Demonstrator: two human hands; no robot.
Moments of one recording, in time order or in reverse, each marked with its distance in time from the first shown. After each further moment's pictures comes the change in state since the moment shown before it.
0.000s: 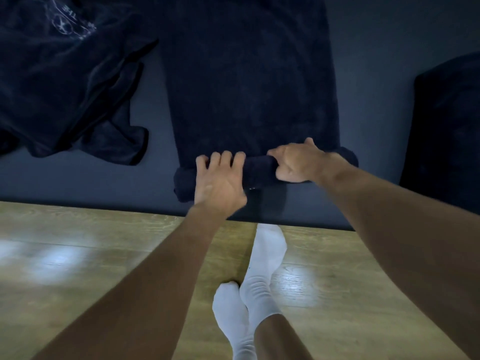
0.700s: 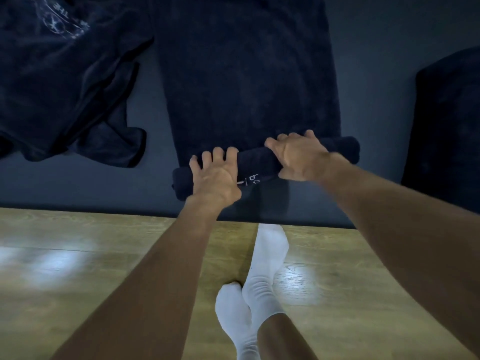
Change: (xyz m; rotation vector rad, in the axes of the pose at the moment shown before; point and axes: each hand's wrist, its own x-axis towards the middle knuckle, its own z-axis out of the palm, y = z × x) left_hand 0.021 -0.009 -0.010 -0.145 -0.186 -0.104; right_hand 0.004 -0.003 0.002 -0.157 0.165 -0.027
